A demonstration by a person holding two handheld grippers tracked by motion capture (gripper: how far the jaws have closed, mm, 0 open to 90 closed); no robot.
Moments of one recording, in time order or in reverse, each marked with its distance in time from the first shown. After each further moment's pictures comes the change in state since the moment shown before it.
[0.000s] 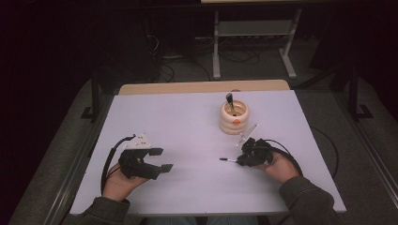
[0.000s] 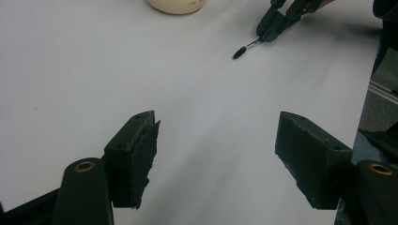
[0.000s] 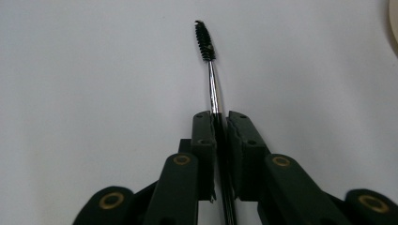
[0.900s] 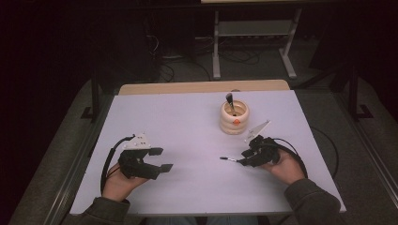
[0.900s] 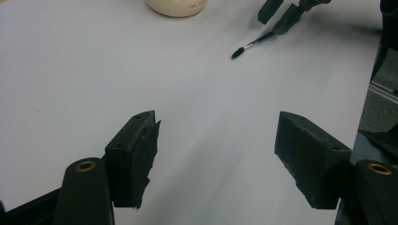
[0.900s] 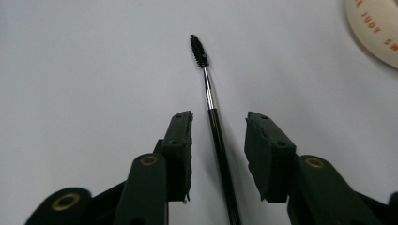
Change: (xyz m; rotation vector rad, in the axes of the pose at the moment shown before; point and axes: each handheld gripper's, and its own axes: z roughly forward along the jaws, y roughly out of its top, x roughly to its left) left arm -0.001 0.000 -0.001 -0.006 0.007 0.004; right arm -0.006 -0.013 -0.016 -0.088 0.019 0.089
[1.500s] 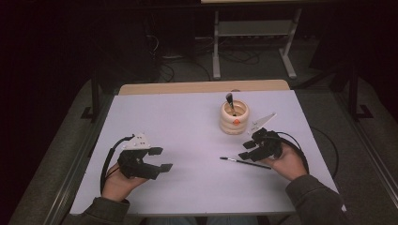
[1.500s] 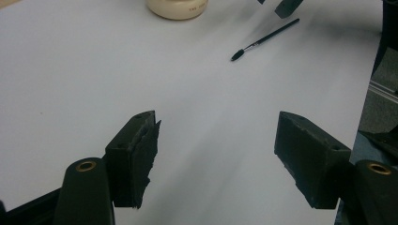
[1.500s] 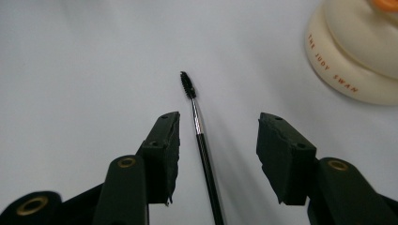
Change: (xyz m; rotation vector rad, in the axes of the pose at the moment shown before) left arm -0.001 0.001 -0.003 -0.002 0.004 0.015; right arm -0.003 0.008 -0.022 -0.073 -0.004 0.072
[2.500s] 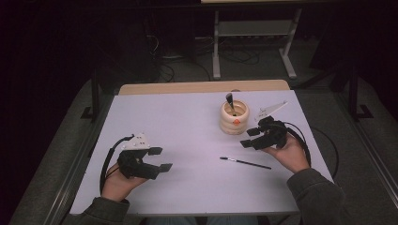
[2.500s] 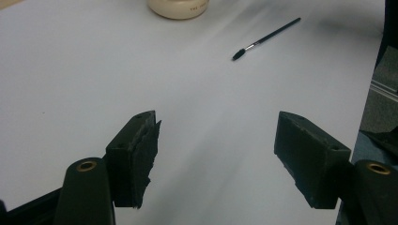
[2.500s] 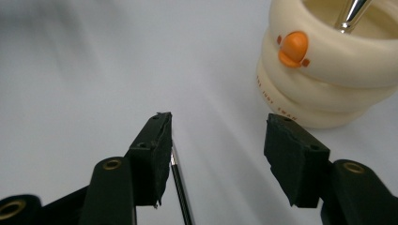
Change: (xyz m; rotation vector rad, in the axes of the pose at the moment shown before) left arm 0.000 0.000 0.000 -0.005 0.004 0.002; right arm -0.018 0.013 -0.023 -0.111 -0.031 0.070
